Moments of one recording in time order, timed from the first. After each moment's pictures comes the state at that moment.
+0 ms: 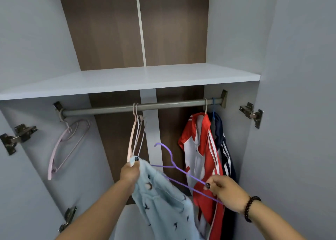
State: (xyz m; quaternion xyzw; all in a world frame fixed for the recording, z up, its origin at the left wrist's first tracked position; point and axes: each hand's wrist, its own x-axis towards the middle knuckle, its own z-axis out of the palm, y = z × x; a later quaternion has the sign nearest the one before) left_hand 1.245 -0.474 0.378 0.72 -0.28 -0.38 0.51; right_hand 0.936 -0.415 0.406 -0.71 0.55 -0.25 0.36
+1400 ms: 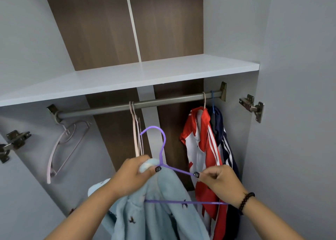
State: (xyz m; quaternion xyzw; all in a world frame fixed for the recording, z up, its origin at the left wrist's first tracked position) left_hand 1.229 -0.413 0.451 0.55 -0.75 -0.19 0.32; right_hand 0.950 -0.417 0.425 -0.69 0.49 -0.38 0.38
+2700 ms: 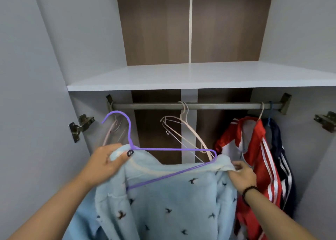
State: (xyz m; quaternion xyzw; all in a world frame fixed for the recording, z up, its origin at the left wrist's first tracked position) left_hand 1.431 -0.362 0.478 0.57 -0.68 -0.03 0.46; right_hand 1.055 -0.511 0.373 -0.54 0.65 -0.43 0.30
